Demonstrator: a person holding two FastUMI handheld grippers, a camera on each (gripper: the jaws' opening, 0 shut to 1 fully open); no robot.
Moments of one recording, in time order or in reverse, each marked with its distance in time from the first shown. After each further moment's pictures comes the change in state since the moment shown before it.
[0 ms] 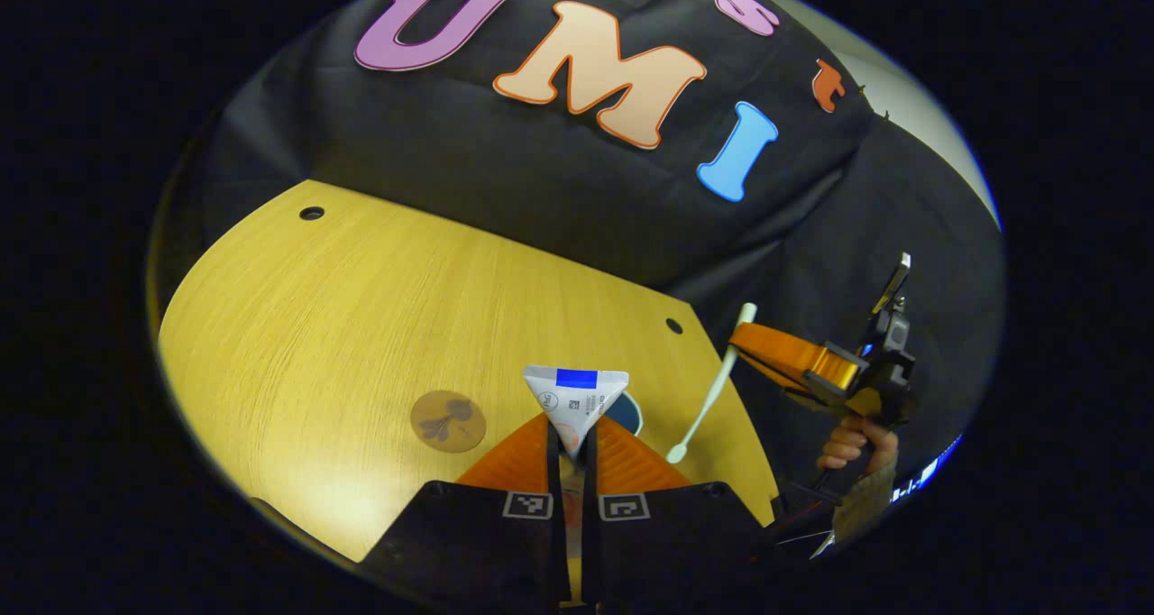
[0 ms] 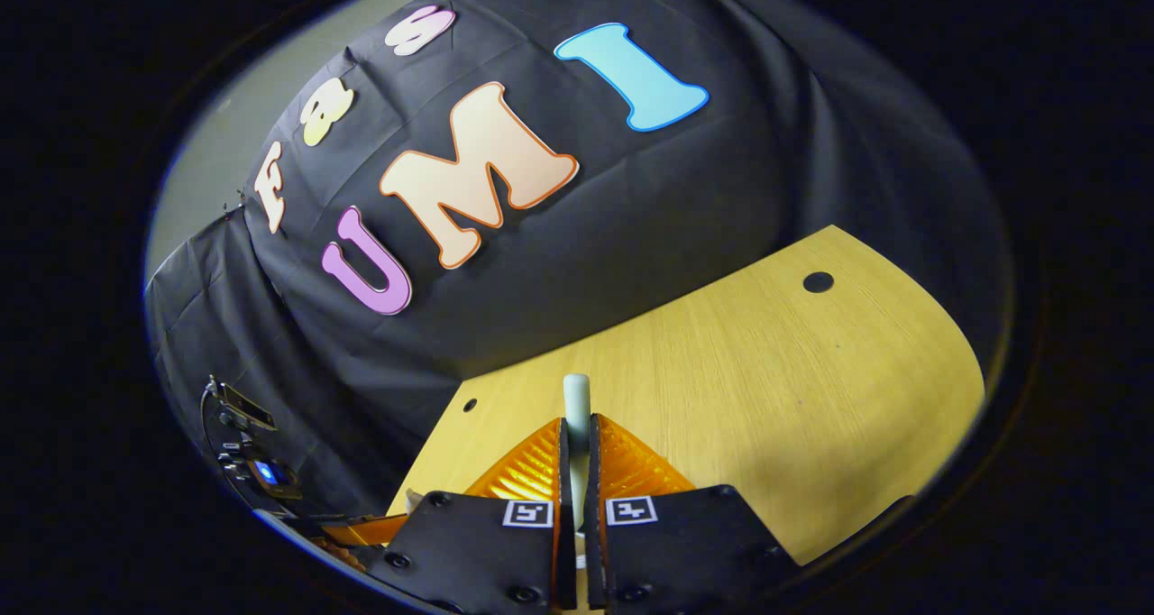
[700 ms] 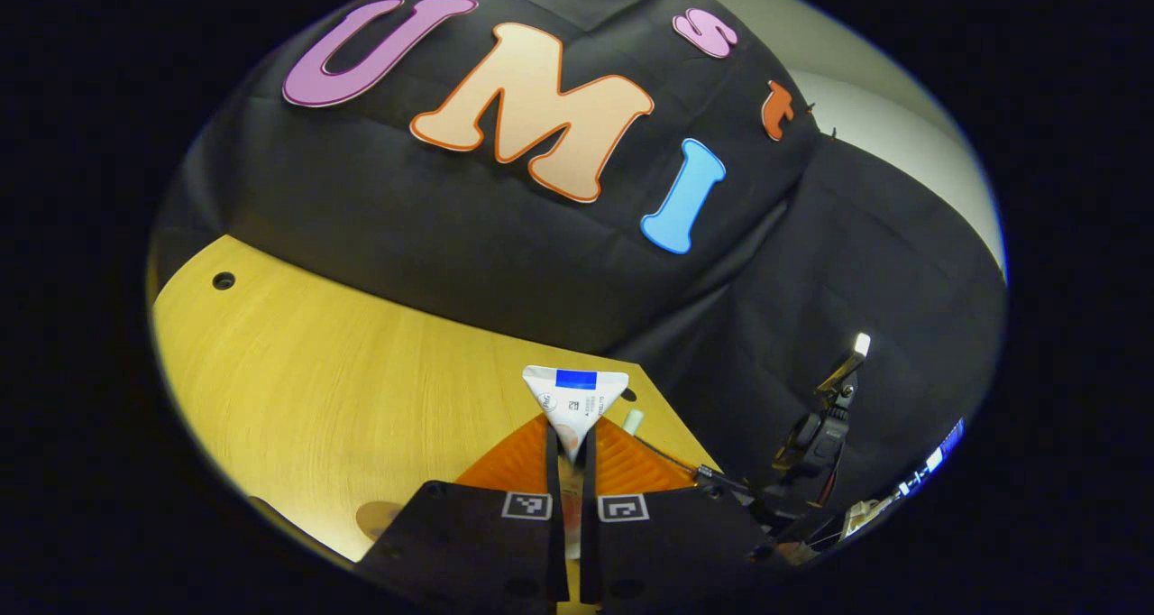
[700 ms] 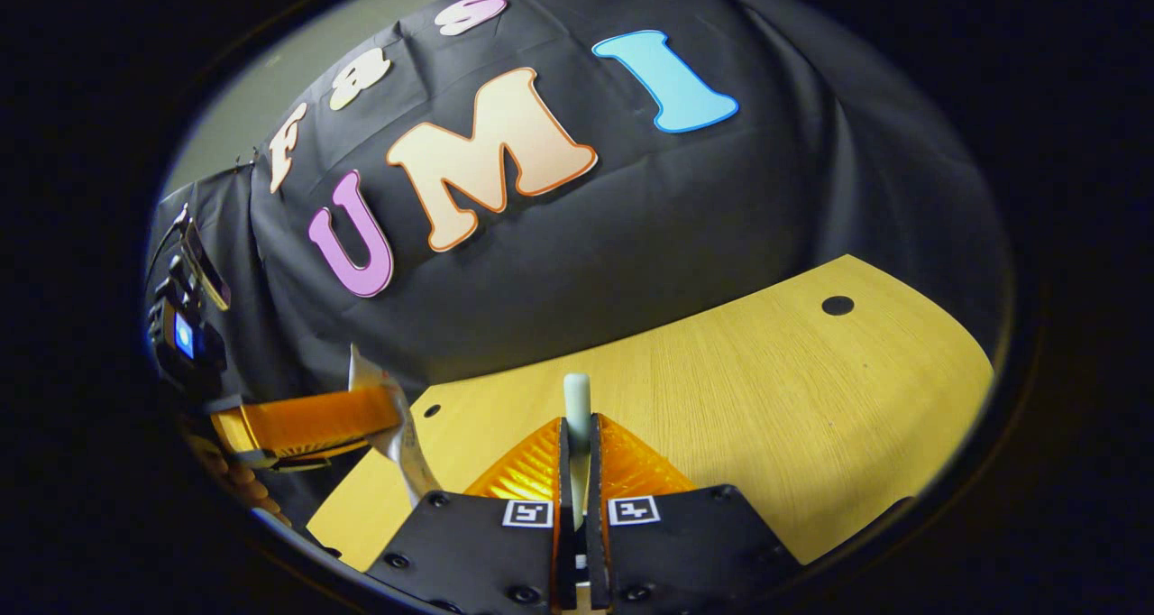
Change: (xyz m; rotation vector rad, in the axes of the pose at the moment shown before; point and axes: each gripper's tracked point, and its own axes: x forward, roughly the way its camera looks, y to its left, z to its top) left arm 0.085 -0.032 0.065 0.110 -0.146 -0.205; right arm 0.061 -0.013 -0.057 -0.153 -0.095 -0.067
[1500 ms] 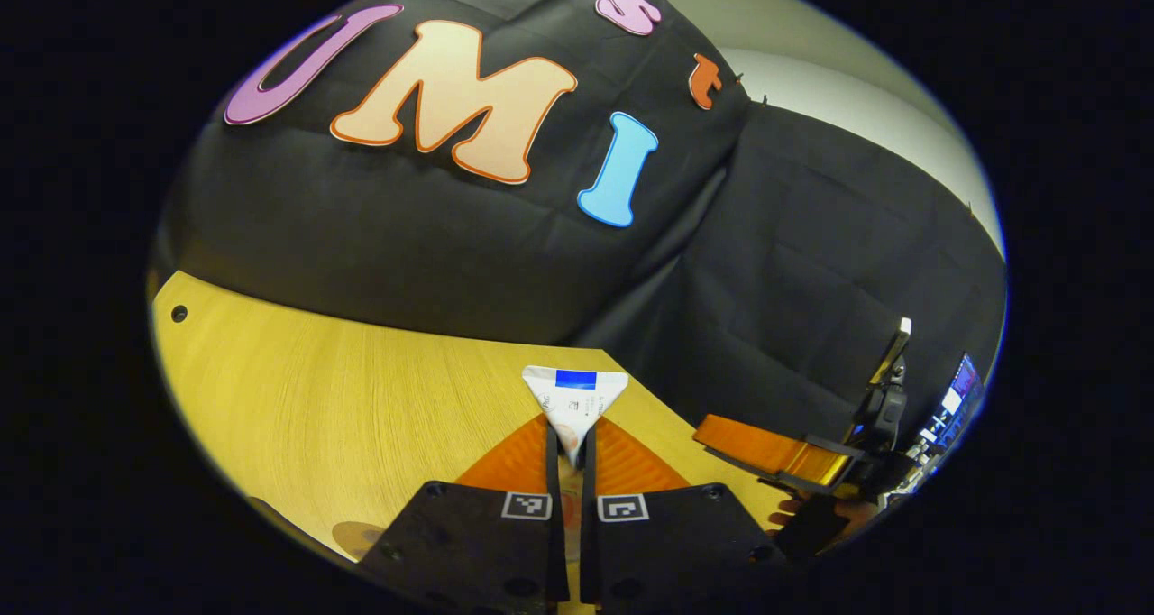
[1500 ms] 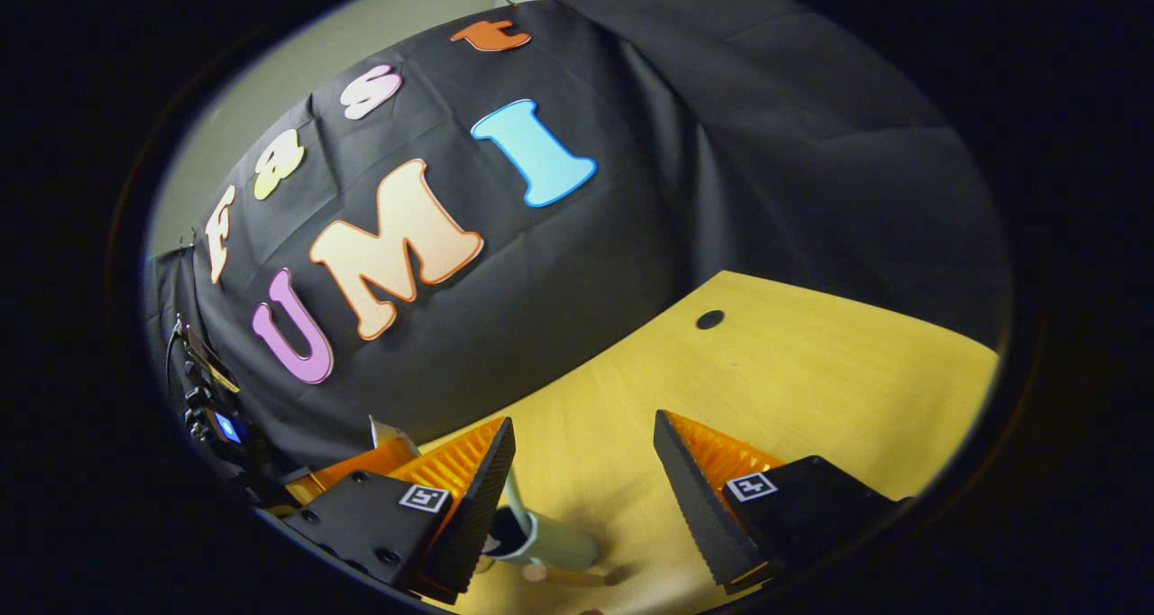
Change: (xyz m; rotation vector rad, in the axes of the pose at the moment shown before) left arm 0.030 -0.025 -0.045 0.126 -0.004 -0.136; right arm -0.103 -0.104 0.028 0.221 -0.205 -0.260
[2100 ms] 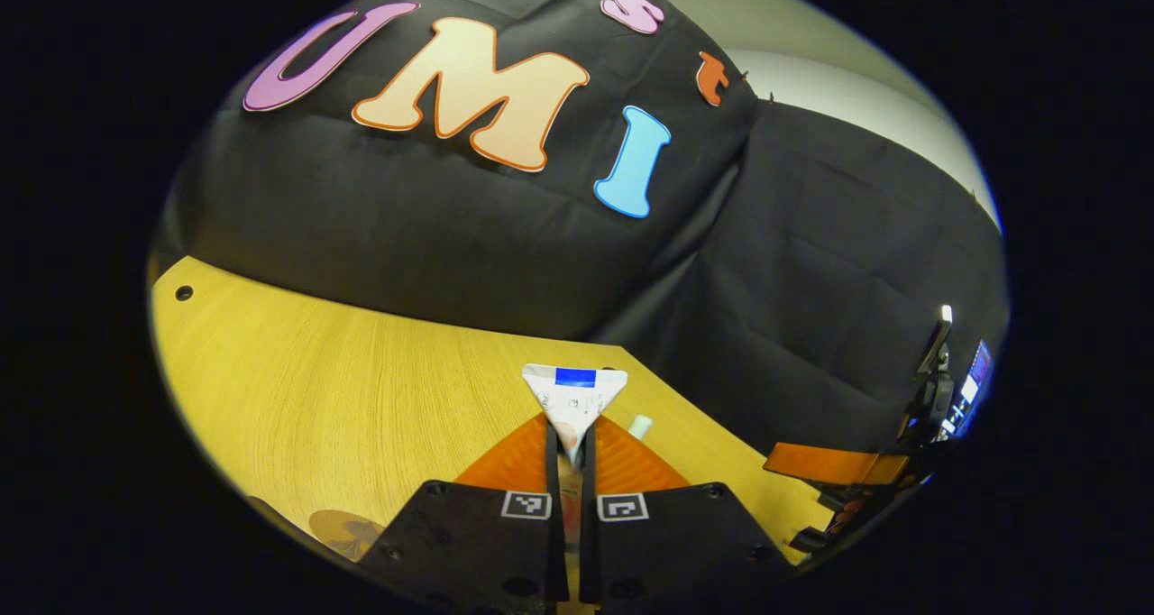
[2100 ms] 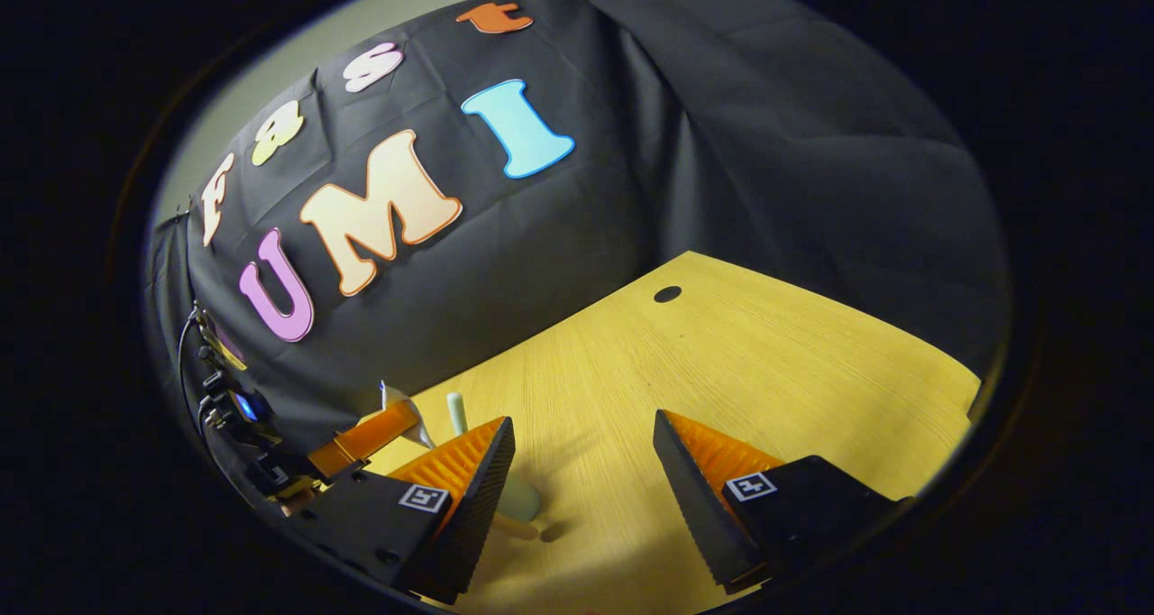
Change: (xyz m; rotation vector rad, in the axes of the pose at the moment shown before) left arm 0.008 0.013 -0.038 0.019 -0.028 0.052; right arm -0.037 -0.027 -0.026 -0.092 0.100 -0.021
